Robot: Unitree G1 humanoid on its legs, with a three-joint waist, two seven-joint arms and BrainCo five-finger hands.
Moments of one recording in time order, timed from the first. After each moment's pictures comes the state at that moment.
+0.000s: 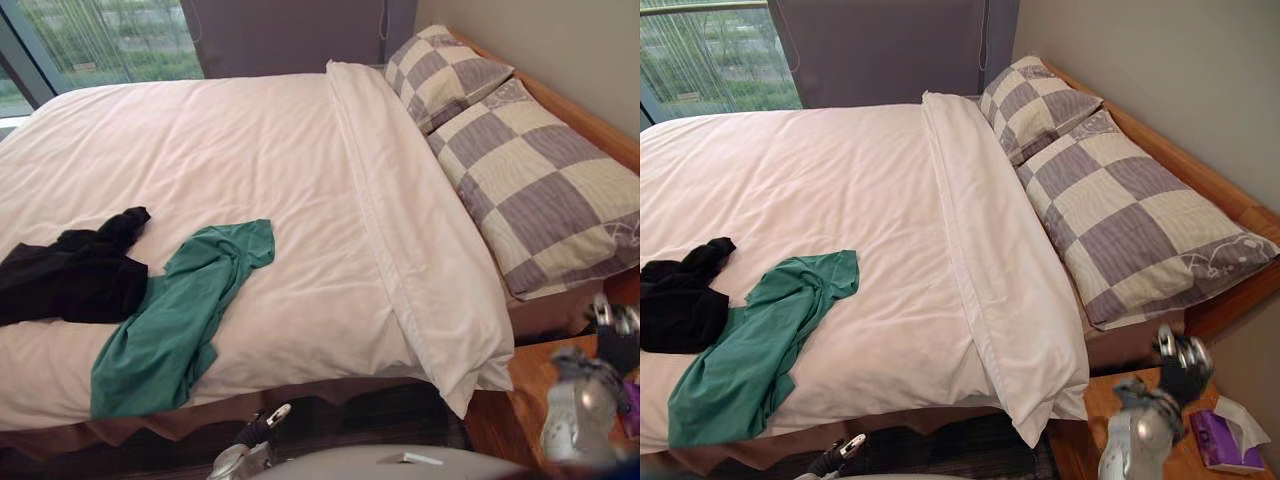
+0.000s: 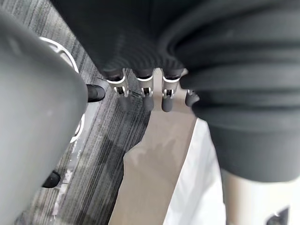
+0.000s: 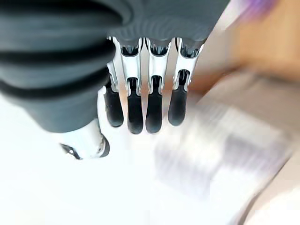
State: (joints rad) left arm 0.19 0.04 0.24 0.90 -0.25 0.08 -0.12; right arm 0.13 -0.13 -0.37 0.10 0.43 -0.30 -0.25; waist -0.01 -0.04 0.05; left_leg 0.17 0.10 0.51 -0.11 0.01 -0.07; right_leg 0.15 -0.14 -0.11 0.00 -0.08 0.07
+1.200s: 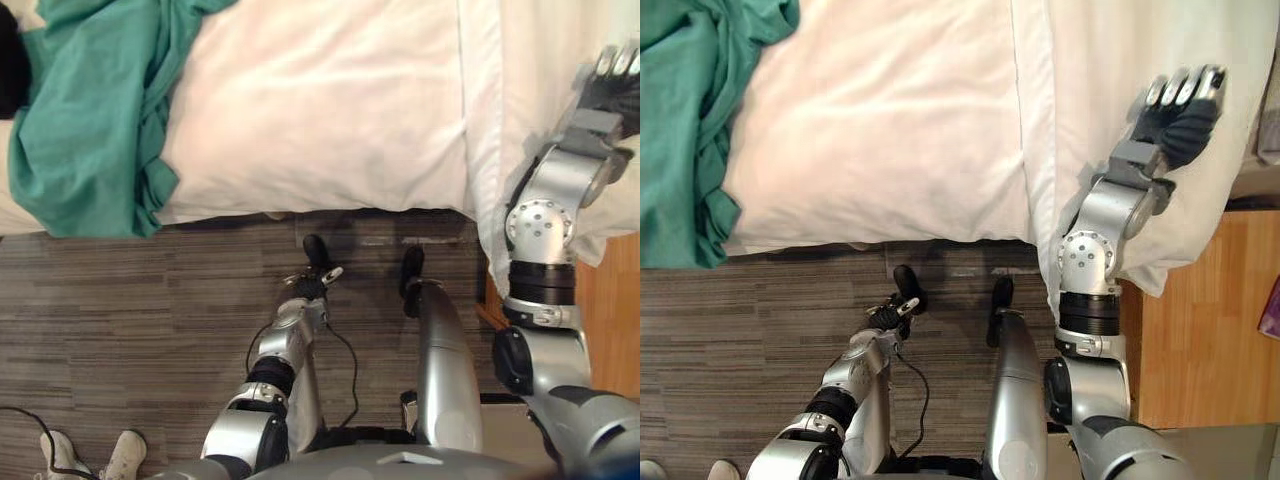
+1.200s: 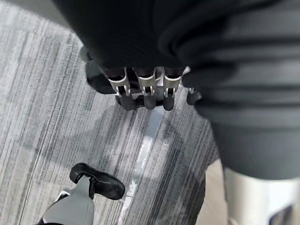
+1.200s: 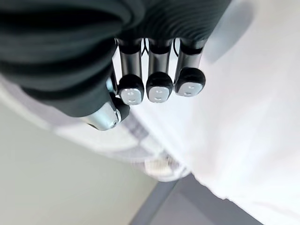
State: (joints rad) left arm -0.37 -0.08 0.08 0.80 -0.40 0.12 0.09; right arm -0.77 -0.16 -0.25 0.13 1.05 -0.46 -0.33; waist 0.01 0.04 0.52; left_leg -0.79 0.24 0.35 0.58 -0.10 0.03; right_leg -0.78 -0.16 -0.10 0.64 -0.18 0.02
